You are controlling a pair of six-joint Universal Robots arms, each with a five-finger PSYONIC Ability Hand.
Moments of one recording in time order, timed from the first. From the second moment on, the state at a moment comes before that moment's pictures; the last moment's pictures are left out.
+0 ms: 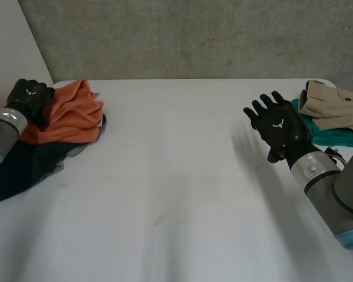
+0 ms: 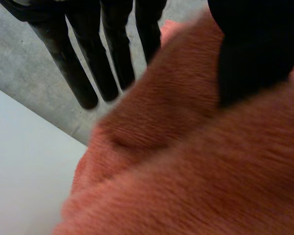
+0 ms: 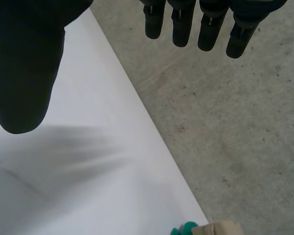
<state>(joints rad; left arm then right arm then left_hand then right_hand) 4.80 -2.52 -0.84 3.31 -1.19 3.77 1.83 -1.22 1.80 -0.56 1.26 2.45 0.62 0.59 0.57 0.57 0.37 0.22 0.21 0.21 0.22 0.05</state>
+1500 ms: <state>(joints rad) 4.04 -1.86 -1.73 3.34 -1.69 3.03 1.80 -1.05 1.40 0.05 1.16 2.89 0.49 0.48 0.49 0.47 0.29 0.26 0.28 0.28 0.28 0.11</state>
